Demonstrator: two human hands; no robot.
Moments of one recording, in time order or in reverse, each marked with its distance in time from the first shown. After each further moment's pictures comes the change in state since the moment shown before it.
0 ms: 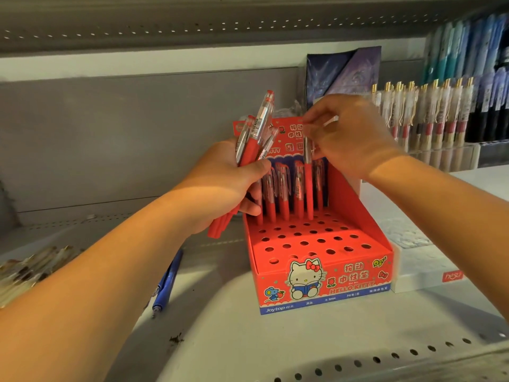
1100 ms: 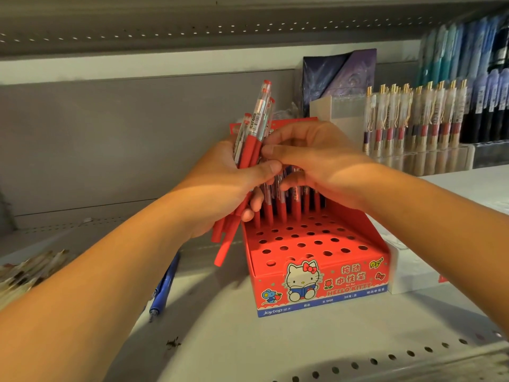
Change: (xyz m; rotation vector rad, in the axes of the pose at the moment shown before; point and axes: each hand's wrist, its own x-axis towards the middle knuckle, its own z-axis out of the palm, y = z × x) left_hand -0.006 0.004 0.001 -0.107 -0.107 0.068; right_hand -0.025 -0.022 0.020 0.699 -0.369 0.155
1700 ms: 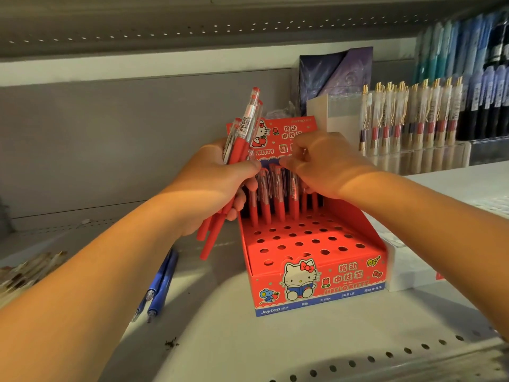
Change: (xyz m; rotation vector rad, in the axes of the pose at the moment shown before) left_hand 0.001 0.001 -0.006 0.143 0.132 -0.119; right_hand 0.010 0.017 -0.022 -0.950 0.185 0.029
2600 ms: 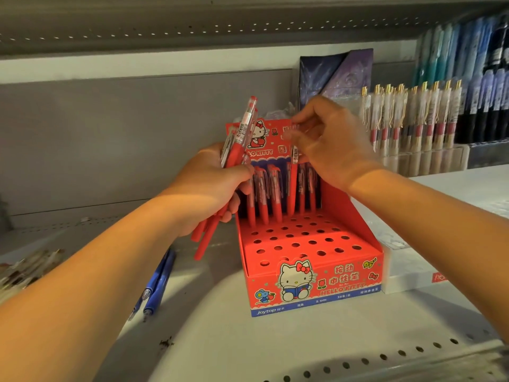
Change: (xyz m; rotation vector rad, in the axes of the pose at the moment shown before) left_hand 0.003 -0.005 0.001 0.071 0.054 -0.006; right_hand 0.007 0.002 -0.008 0.318 0.298 -0.137
